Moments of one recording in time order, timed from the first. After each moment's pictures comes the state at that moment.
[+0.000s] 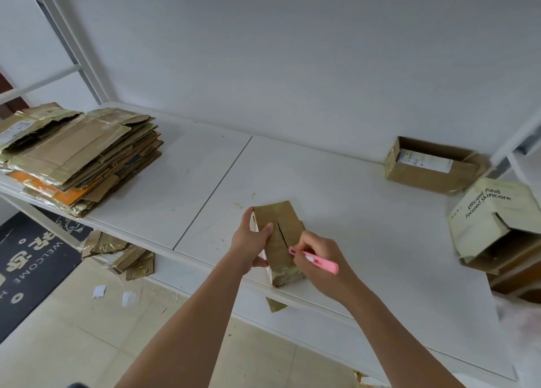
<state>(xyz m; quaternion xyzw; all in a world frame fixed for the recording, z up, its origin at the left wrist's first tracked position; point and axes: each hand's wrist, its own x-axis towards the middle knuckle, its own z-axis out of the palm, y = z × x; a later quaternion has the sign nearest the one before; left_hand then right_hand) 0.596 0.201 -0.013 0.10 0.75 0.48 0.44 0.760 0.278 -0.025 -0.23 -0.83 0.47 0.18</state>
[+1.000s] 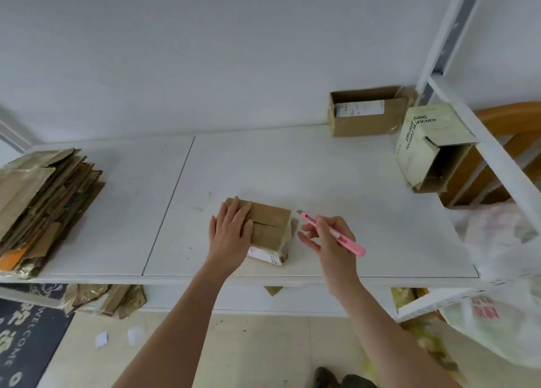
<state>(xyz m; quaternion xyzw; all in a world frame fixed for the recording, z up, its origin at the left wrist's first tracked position) 0.617 0.209 -0.037 0.53 0.80 0.21 0.17 0.813 0.255 -0.052 -0.40 -0.38 0.65 0.52</state>
